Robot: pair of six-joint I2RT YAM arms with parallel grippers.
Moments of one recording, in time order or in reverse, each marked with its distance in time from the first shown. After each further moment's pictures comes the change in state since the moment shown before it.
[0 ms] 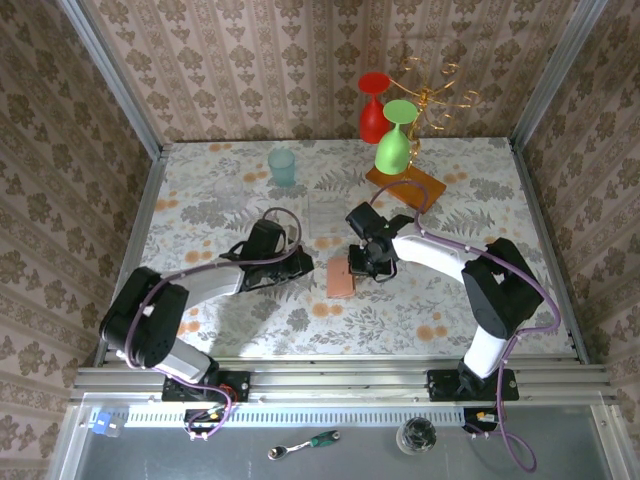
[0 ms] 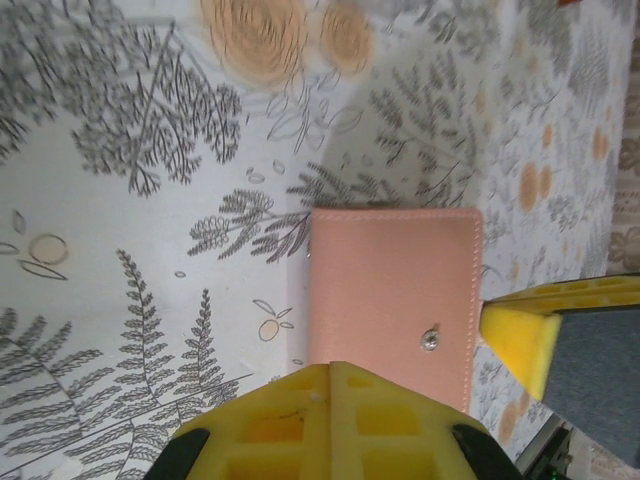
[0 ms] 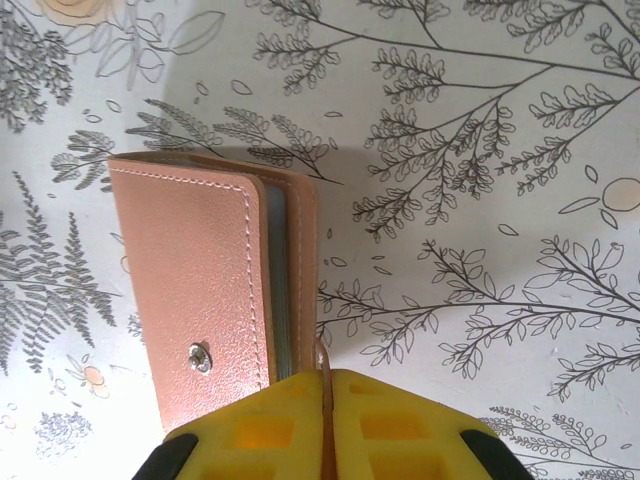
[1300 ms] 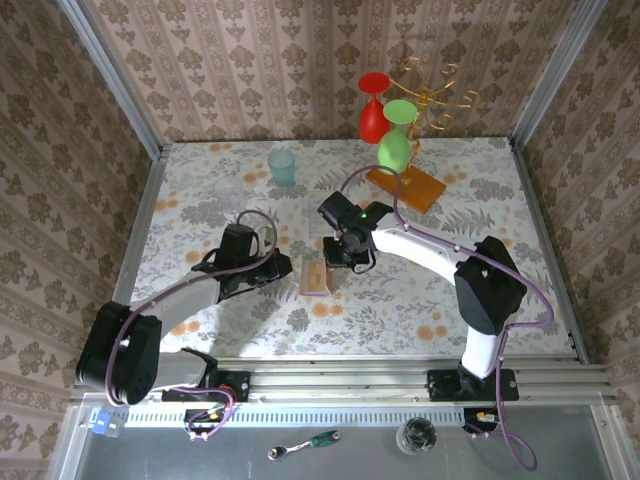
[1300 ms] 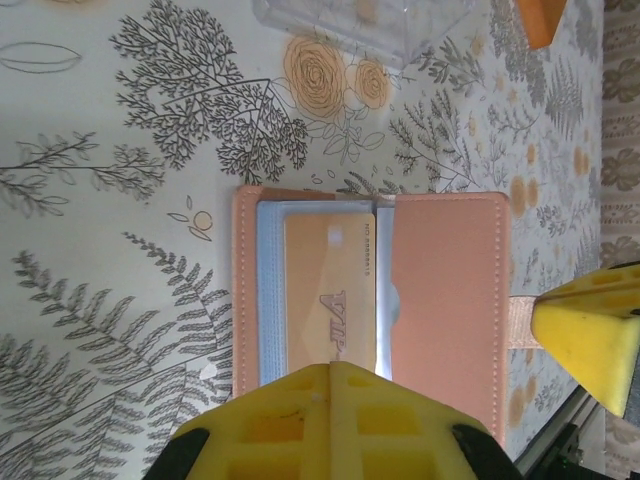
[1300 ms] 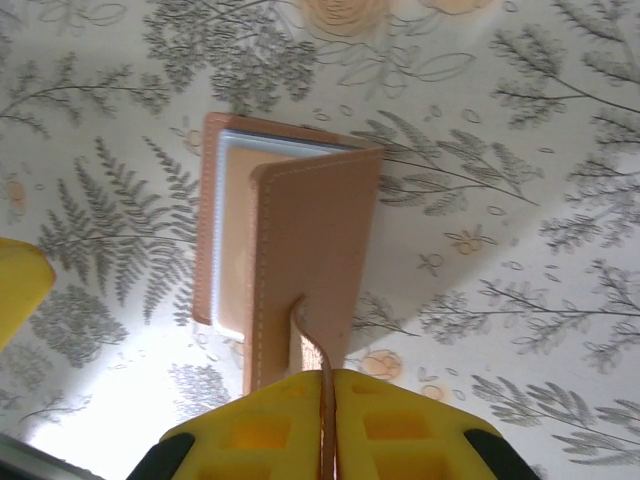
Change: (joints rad) left arm 0.120 -0.183 -0.096 -0.091 0.048 0.118; right arm 0.109 0.074 0.257 -0.153 0.031 -0.035
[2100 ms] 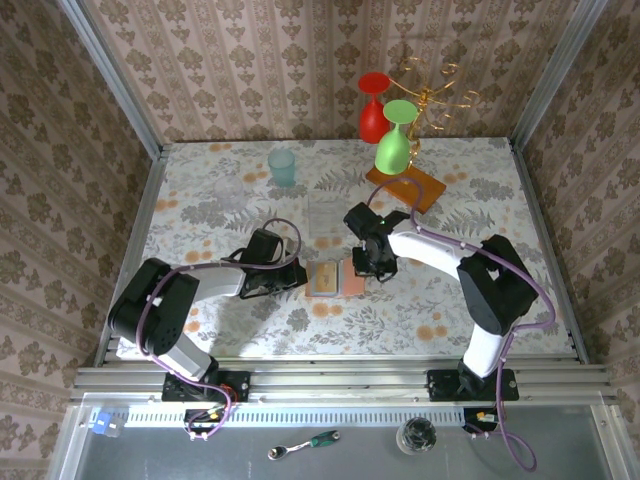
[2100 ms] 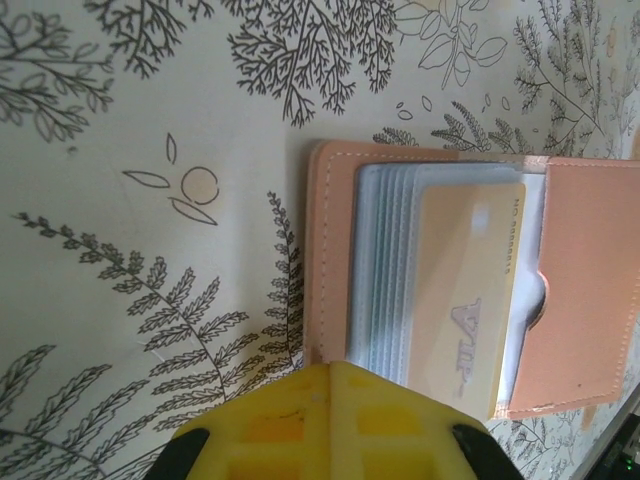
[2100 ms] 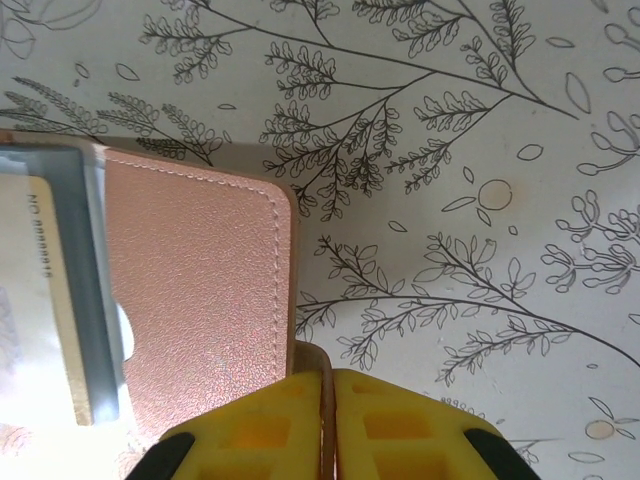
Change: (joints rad) left arm -0.098 0.278 0.041 0.098 -0.022 -0.031; right arm -0.100 -0.031 -0.214 0.033 0.092 -0.048
